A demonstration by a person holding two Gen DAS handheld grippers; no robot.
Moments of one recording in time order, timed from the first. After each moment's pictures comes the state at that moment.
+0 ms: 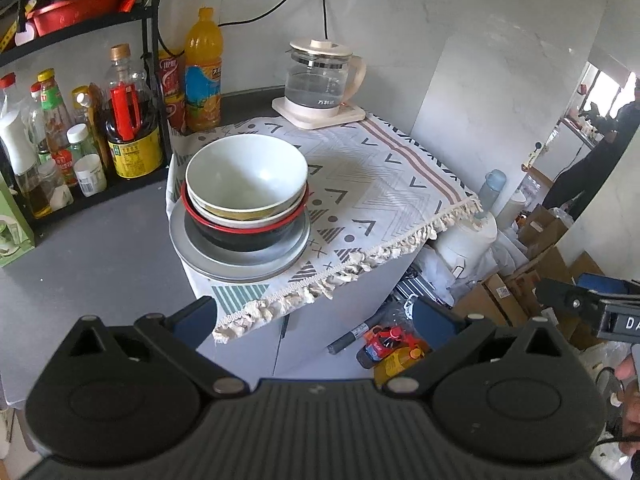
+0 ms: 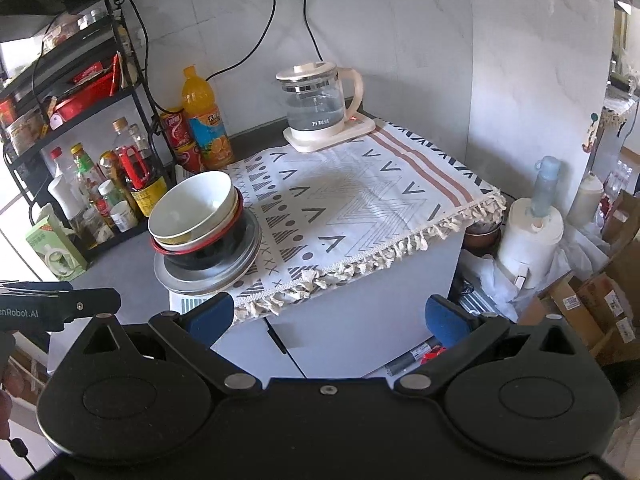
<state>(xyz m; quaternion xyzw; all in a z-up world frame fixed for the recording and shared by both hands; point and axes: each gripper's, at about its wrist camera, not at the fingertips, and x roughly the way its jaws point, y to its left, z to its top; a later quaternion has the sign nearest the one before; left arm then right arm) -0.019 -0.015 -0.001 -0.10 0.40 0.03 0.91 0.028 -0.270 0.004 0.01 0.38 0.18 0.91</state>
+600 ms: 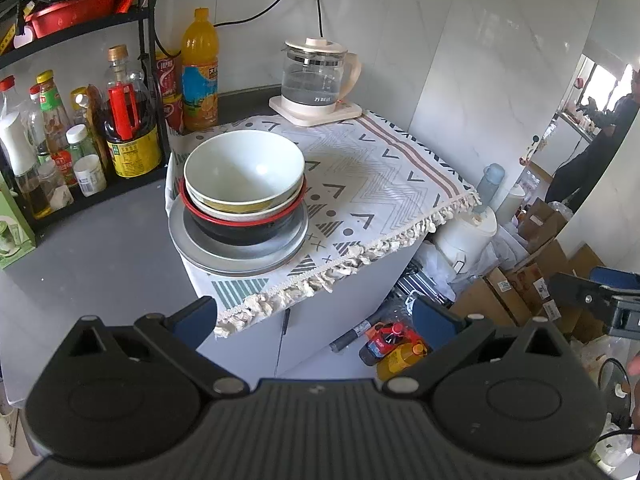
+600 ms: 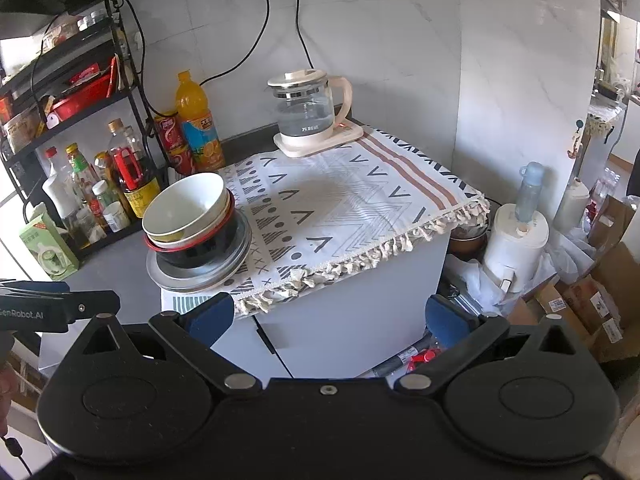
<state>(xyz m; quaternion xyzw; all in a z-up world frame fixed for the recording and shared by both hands) -0.024 -0.016 -0.006 -0.09 0.40 0.03 0.91 0.014 -0.274 0.005 0.00 0.36 0.16 0.92</state>
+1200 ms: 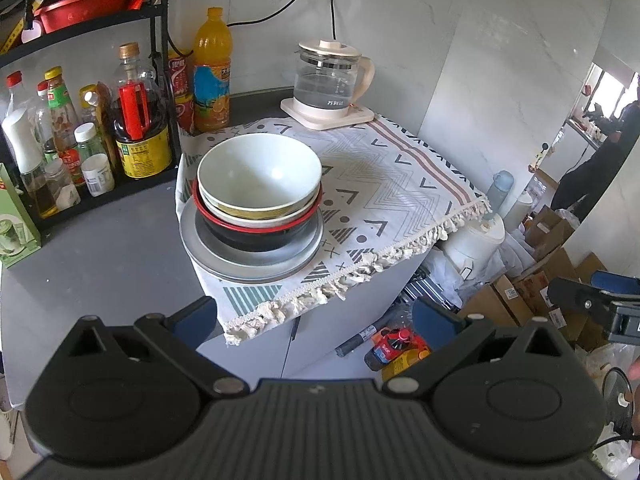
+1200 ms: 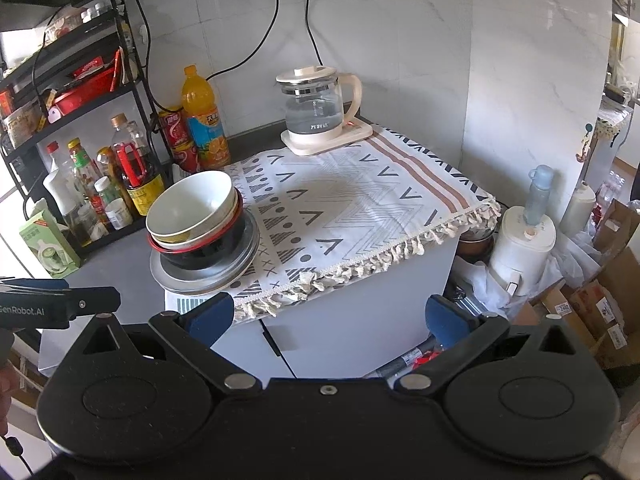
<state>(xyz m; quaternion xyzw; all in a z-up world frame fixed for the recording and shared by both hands) -0.018 -0.001 -0.008 -0.10 0.40 0.04 0.91 0.023 -0.259 0.005 -0.01 0.37 0.17 0.91</state>
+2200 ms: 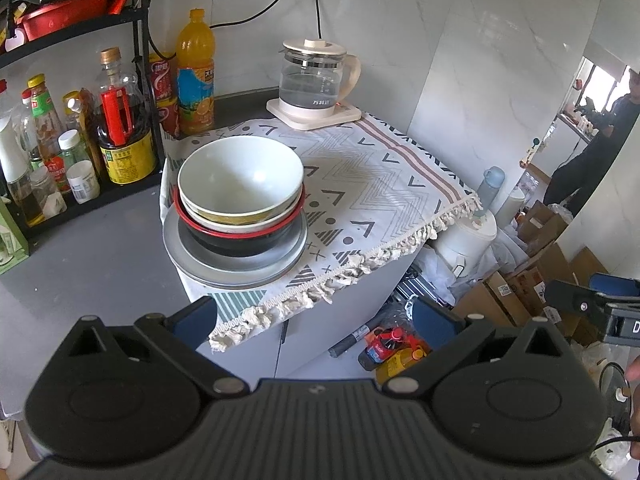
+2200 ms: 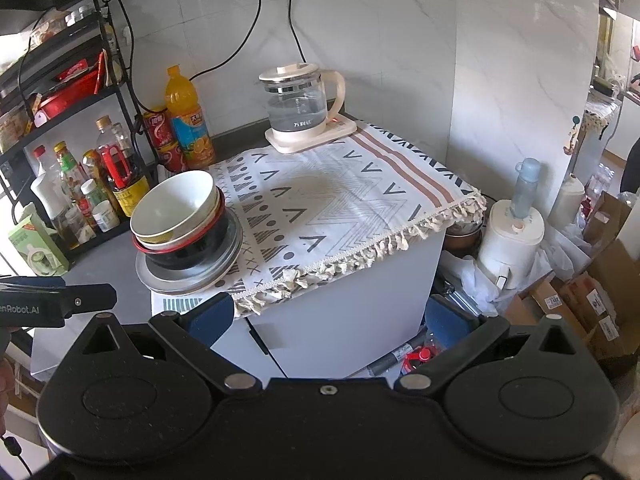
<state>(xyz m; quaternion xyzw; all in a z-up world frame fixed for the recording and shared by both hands) -0.009 -0.009 -0.012 -0.09 0.40 0.02 0.91 0.027 -0.272 0.002 -0.01 0.37 0.15 0.91</state>
